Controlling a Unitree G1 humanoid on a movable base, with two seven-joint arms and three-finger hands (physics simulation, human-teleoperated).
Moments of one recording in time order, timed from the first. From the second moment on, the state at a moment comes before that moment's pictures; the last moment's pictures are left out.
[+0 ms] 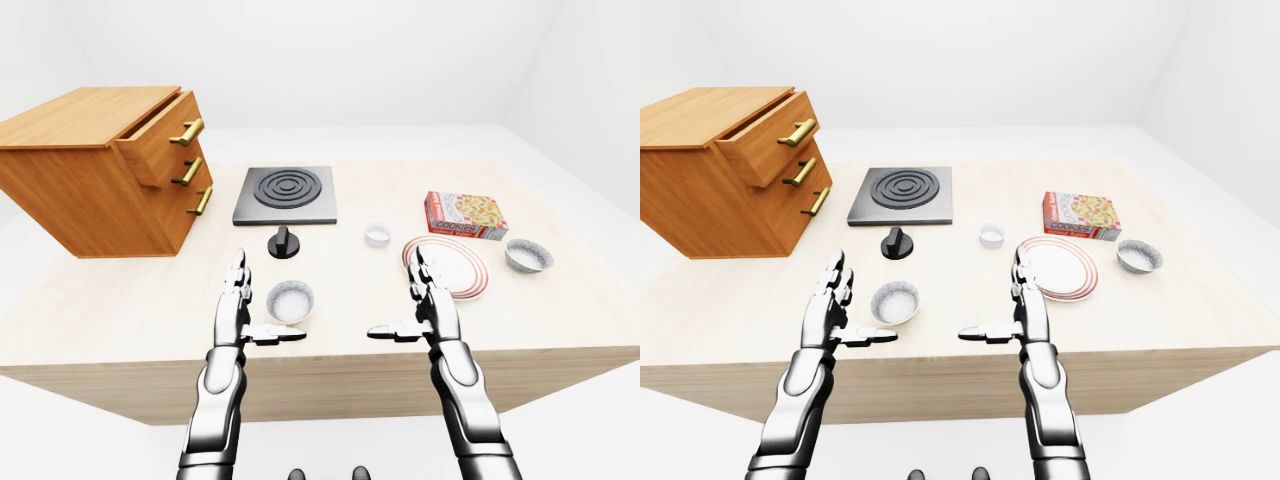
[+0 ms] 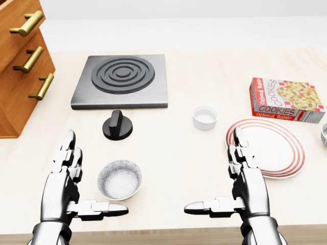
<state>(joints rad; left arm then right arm) 0.00 0.02 0.03 0.01 0.00 -0.02 -0.02 0.01 -0.02 -0.04 0.00 0.03 -0.02 0.04</state>
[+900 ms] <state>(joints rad) -0.01 0.02 0.04 0.03 -0.01 -0.03 -0.02 0.01 -0.02 -0.04 0.01 0.03 -0.03 0.05</state>
